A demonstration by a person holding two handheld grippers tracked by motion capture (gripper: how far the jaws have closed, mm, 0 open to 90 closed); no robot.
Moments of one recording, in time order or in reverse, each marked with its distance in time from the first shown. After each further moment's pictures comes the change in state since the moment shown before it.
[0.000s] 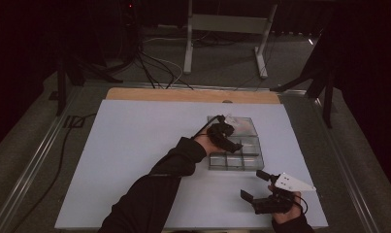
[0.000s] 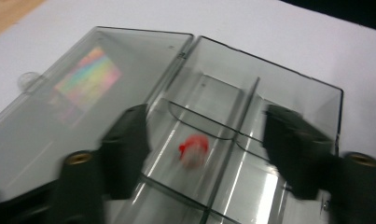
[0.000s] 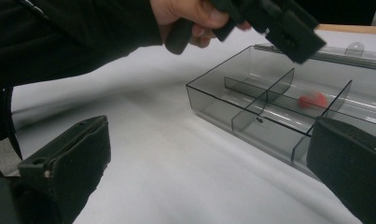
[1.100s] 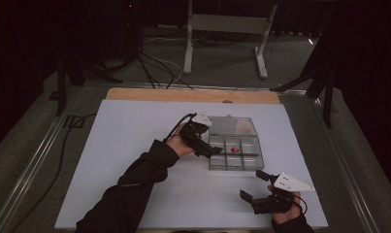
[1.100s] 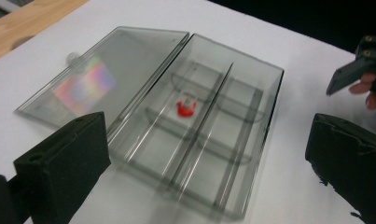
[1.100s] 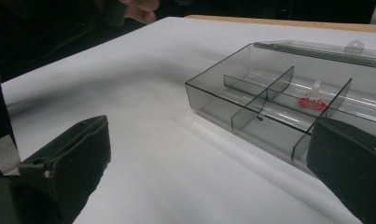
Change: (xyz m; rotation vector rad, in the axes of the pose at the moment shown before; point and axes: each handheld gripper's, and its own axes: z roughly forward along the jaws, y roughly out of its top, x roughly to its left) left arm 0.007 -0.041 -0.096 -0.069 -0.035 -0.035; right arm 0.001 -0.001 0.001 0.010 -0.007 -0.007
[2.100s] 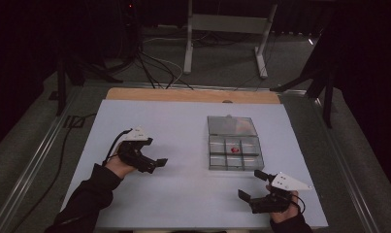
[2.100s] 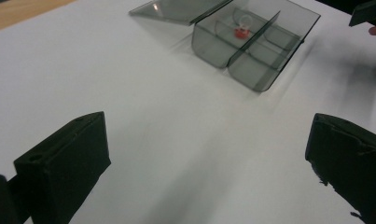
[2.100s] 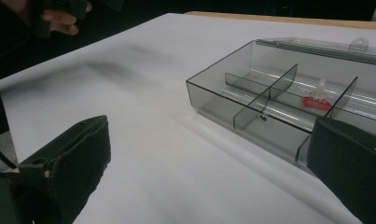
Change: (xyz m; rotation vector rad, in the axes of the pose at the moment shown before) left arm 0.015 -0.118 -0.119 -0.053 0.160 -0.147; right arm 0.001 0.000 0.005 0.012 -0.001 0.000
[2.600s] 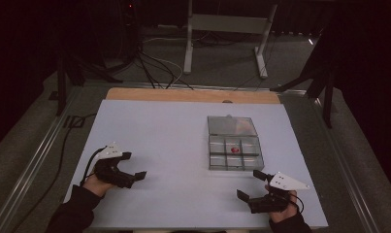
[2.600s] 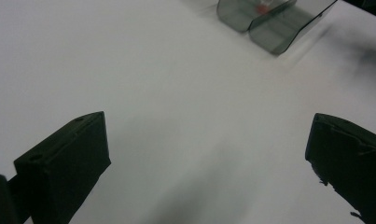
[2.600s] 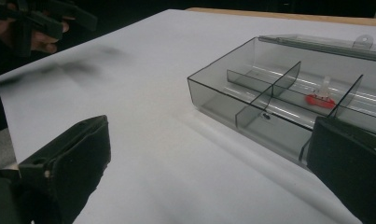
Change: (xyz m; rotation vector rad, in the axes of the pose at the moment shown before) left arm 0.010 -0.072 -0.034 -0.038 0.047 -0.091; right arm 0.001 0.000 0.003 0.014 0.000 -0.007
